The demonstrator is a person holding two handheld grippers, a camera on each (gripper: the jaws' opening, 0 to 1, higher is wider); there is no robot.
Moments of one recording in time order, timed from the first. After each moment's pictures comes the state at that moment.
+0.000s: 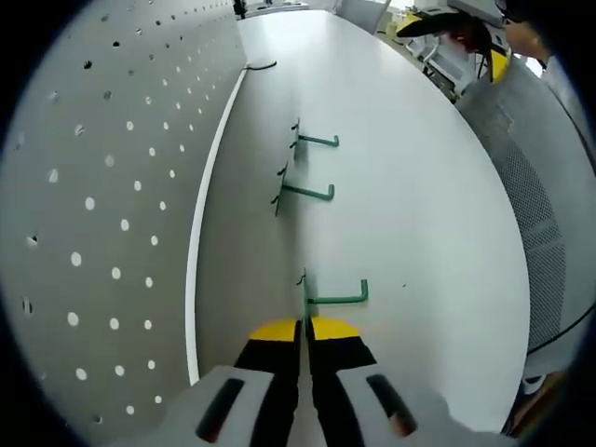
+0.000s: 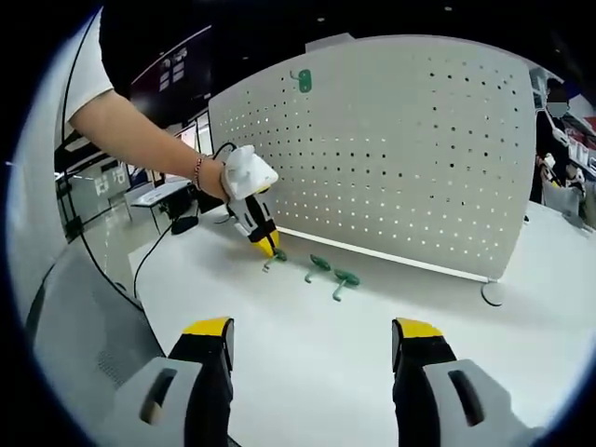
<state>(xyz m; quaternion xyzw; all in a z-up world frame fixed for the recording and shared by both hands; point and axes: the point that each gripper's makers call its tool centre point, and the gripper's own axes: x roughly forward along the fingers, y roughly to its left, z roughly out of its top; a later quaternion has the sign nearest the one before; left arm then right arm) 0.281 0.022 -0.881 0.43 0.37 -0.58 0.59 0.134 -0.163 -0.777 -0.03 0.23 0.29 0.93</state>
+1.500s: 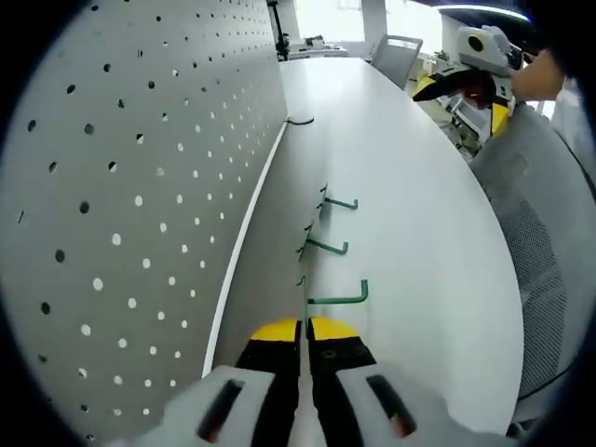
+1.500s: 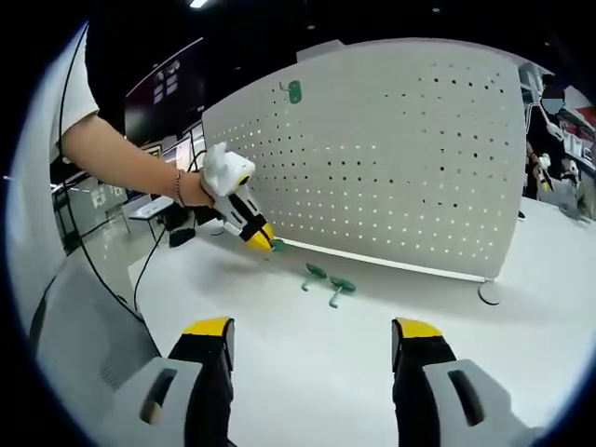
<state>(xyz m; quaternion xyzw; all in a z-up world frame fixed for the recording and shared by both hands) 0.281 0.006 -0.837 0.34 0.30 -0.56 0.69 0.137 -0.167 -0.771 -0.01 0.22 0.28 0.94</state>
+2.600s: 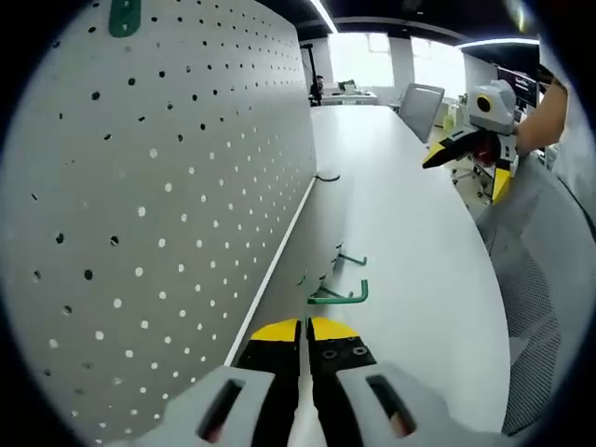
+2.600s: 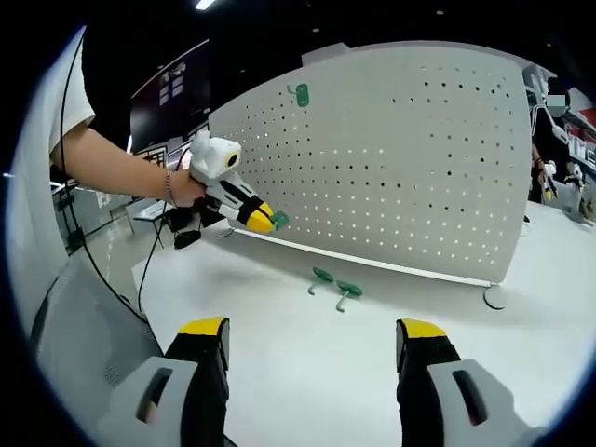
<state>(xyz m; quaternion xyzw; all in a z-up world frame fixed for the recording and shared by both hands) 0.279 0.004 -0.782 0.26 0.24 -0.54 0.77 0.136 -0.160 -0.766 0.00 0.21 0.29 0.93</state>
